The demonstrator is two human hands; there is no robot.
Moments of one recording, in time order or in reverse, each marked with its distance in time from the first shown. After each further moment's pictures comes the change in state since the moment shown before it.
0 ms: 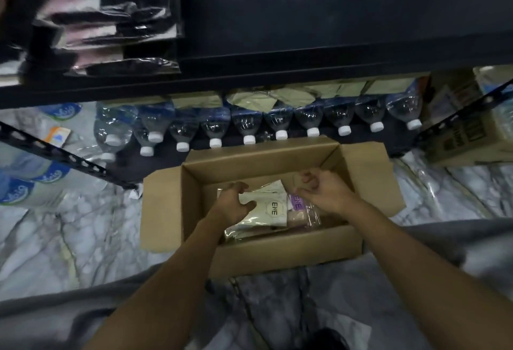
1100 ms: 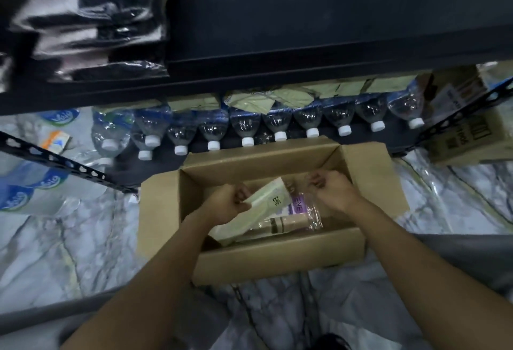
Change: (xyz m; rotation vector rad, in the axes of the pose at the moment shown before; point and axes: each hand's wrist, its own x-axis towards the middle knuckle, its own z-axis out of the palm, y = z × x) left_hand 0.006 0.004 -0.026 0.033 -0.137 0.181; right_hand 0.017 0.025 -0.002 0.040 0.051 0.089
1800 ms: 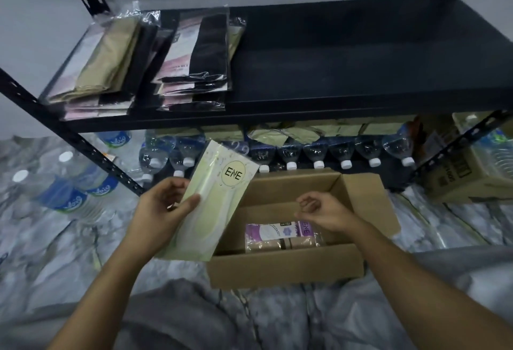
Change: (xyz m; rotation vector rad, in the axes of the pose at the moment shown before) left_hand -0.196 0.061 -0.108 -0.402 0.664 0.101; right_hand -0.057 -0.045 -0.008 0.093 -0.175 -0.200
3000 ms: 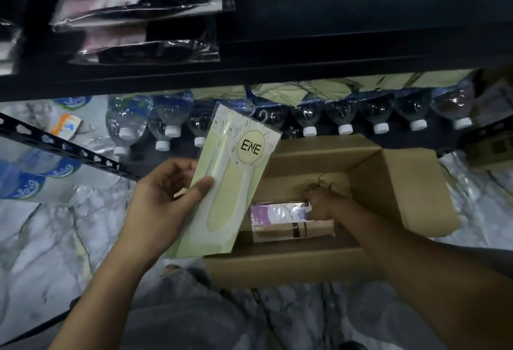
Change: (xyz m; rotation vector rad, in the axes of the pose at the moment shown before) left_hand 0.053 -0.030 0.034 -0.115 -0.064 -0.193; right_hand 0.132 0.094 0.072 -0.725 -0.342 0.202
